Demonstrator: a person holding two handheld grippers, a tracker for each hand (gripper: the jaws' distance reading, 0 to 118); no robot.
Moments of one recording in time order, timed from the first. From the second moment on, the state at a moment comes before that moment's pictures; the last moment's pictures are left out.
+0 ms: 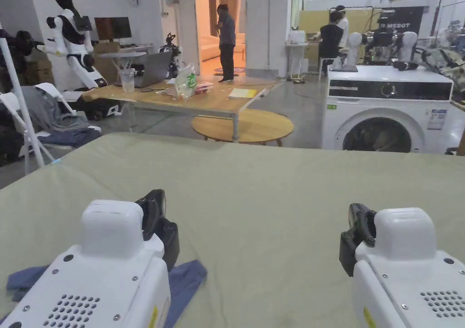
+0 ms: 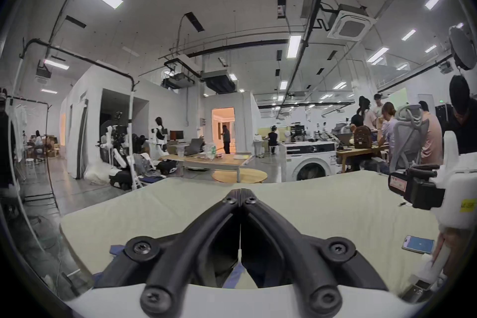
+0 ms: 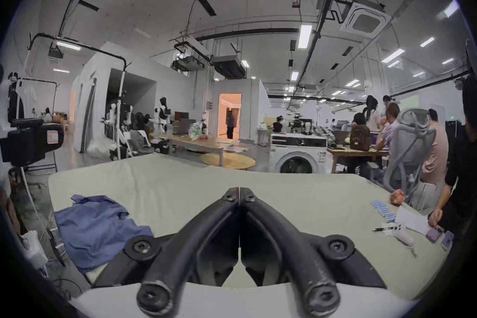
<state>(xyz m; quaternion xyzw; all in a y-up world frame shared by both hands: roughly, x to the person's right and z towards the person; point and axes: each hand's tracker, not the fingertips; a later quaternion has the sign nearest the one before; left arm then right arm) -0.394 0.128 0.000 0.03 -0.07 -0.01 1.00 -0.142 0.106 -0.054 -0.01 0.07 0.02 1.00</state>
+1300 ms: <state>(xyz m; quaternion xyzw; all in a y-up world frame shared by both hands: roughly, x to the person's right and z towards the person) -0.523 -0.051 -0.204 -0.44 -0.08 -0.05 0.89 -0.107 0.015 -0.084 -0.22 0.13 -0.07 0.96</state>
